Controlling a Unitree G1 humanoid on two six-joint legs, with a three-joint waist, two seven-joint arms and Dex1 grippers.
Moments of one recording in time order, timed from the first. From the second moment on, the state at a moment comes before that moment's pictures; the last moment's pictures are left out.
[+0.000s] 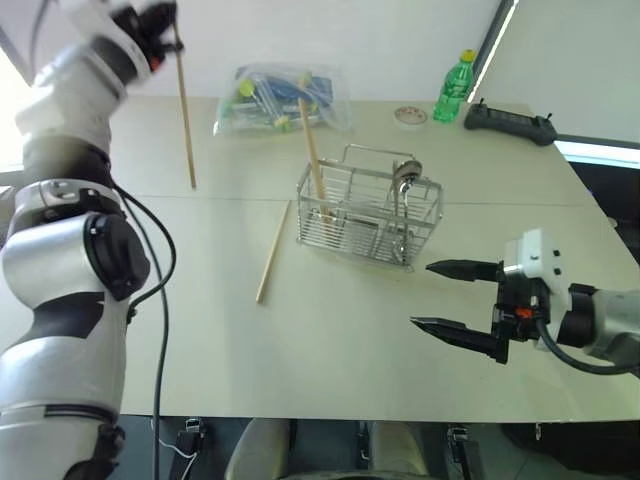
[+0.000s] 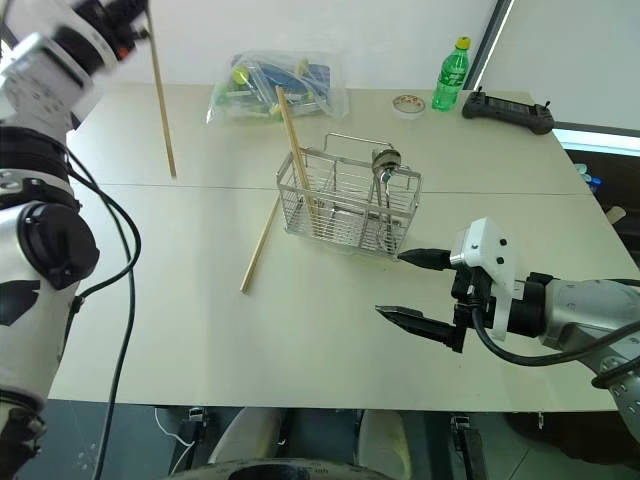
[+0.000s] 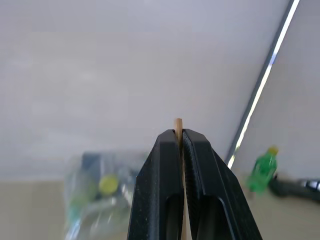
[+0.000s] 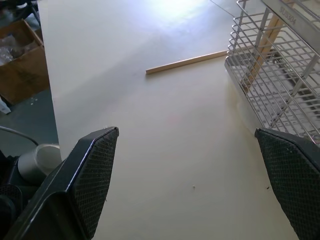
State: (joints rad) left arm -1.45 0.55 0.42 0.95 -0.34 0.31 -0.57; right arm 0.05 -0.99 -0.41 -0.73 0.93 0.80 0.83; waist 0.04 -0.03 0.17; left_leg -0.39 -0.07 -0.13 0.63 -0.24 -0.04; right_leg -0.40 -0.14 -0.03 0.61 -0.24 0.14
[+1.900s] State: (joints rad) left arm -1.24 0.31 0.30 0.36 -0.55 0.48 -0.40; right arm 0.05 -0.97 -0.43 -0.75 1.06 0.84 0.65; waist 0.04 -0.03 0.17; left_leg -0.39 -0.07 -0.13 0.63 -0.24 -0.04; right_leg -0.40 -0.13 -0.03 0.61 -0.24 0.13
